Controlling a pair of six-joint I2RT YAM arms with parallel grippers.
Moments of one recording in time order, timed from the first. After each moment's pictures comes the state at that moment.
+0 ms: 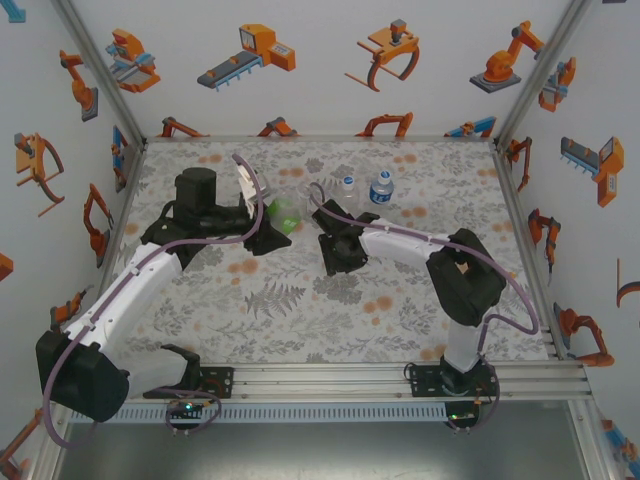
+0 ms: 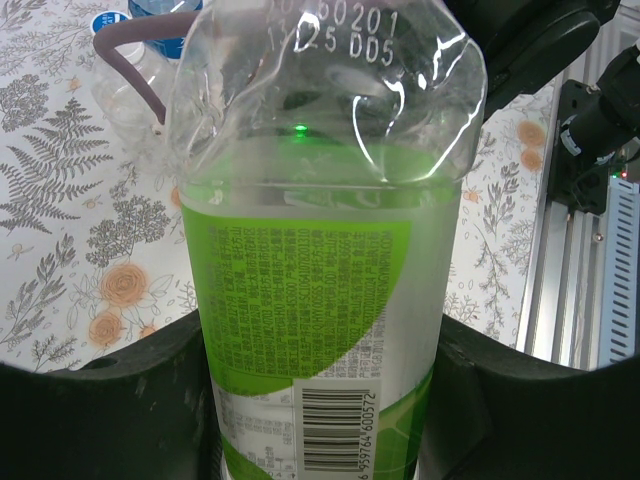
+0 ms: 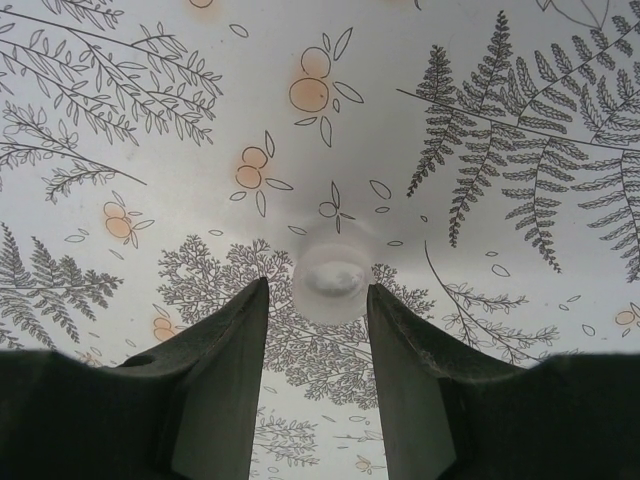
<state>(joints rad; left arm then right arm) -0.42 1.19 1.02 -0.34 0.83 0.28 0.78 1.85 1.24 -0.60 0.07 0.47</state>
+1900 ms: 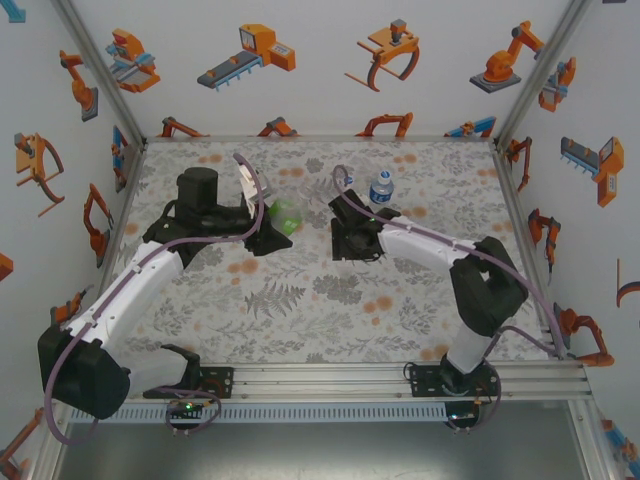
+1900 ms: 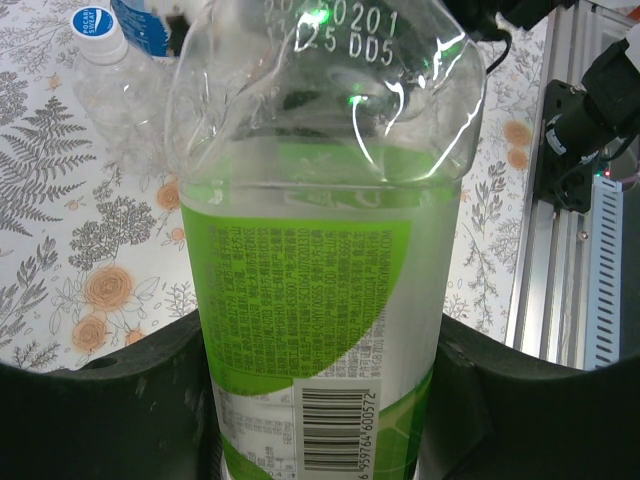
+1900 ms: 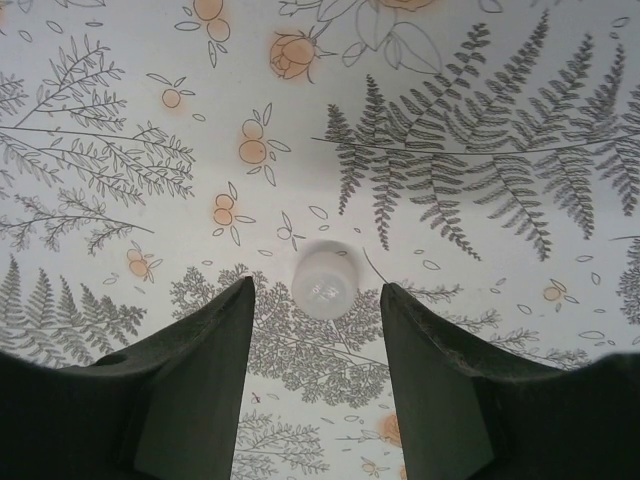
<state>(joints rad) -0.42 1.20 1.02 -0.34 0.86 0.27 0.72 1.75 1.20 -0.55 0.13 0.57</state>
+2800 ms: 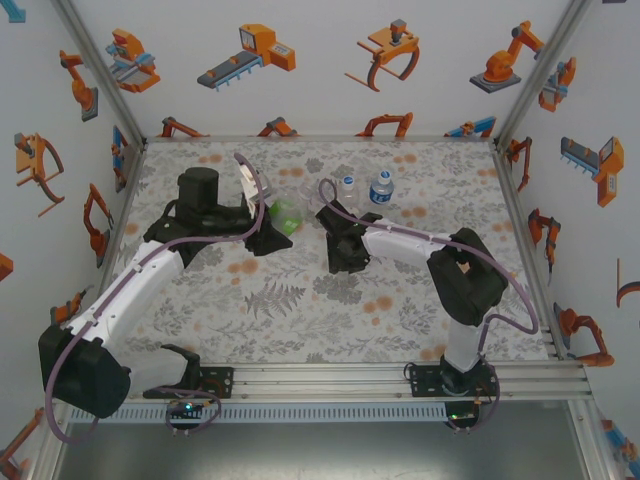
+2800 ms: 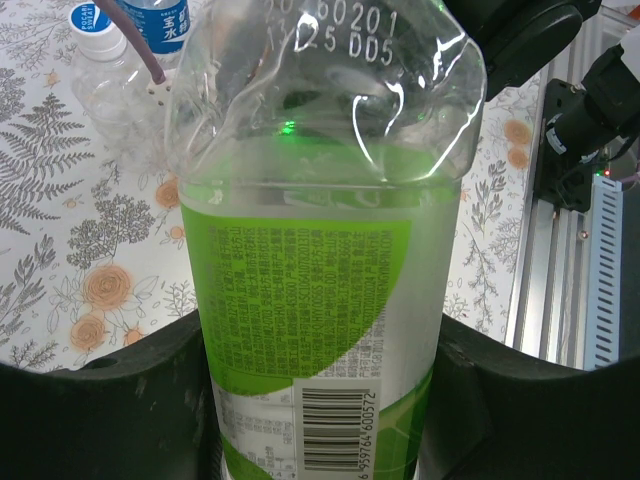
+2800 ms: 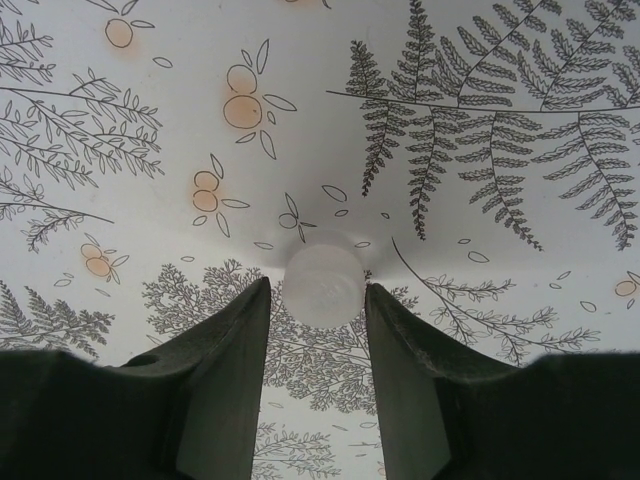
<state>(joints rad) -0.42 1.21 1.02 -0.34 0.86 0.27 0.77 1.84 1.22 -0.60 0.12 0.61</state>
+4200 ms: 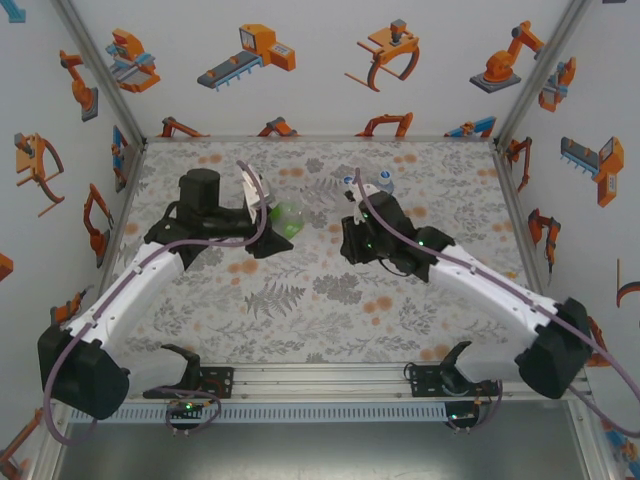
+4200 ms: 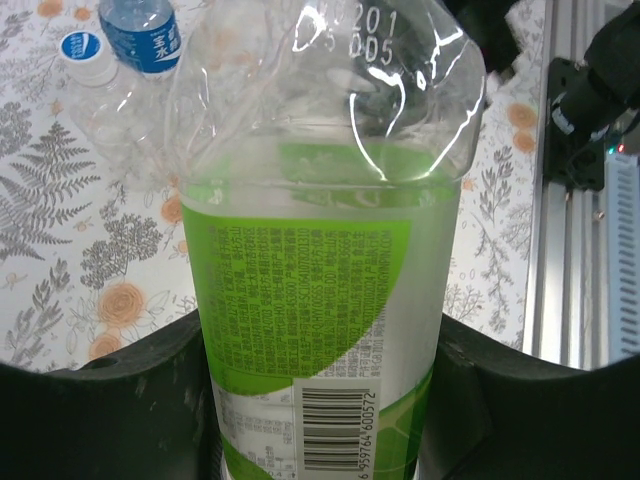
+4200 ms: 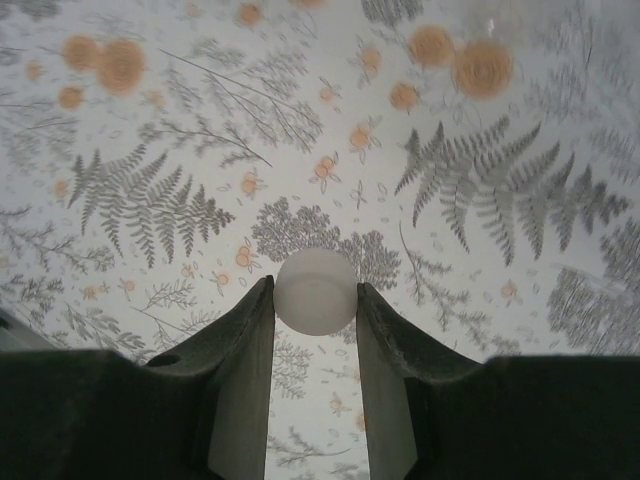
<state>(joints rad) -0.45 1.19 1.00 -0.34 0.88 0.38 0.77 1.24 1.03 -0.47 0.02 0.26</state>
